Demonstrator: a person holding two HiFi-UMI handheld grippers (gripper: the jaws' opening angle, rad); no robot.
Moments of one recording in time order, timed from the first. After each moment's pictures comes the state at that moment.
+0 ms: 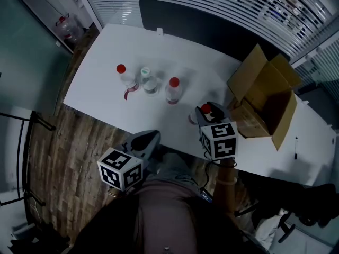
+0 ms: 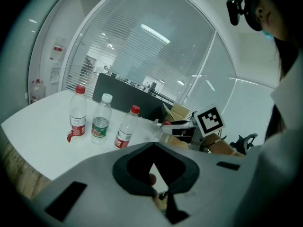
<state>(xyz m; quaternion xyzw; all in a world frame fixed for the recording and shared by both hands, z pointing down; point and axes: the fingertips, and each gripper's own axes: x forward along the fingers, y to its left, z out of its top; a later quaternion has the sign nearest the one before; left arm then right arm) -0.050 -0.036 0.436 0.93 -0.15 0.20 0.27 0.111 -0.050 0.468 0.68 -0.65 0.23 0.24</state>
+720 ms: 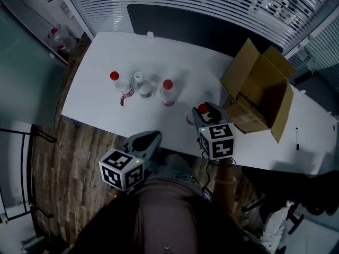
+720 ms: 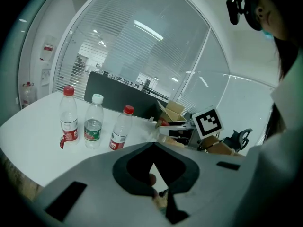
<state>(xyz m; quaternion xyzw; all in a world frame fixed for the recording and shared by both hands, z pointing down) -0.036 -0.036 0.435 0.94 -0.11 0.22 0.26 0.116 -0.044 0.471 0.71 -0.63 0.24 0.20</state>
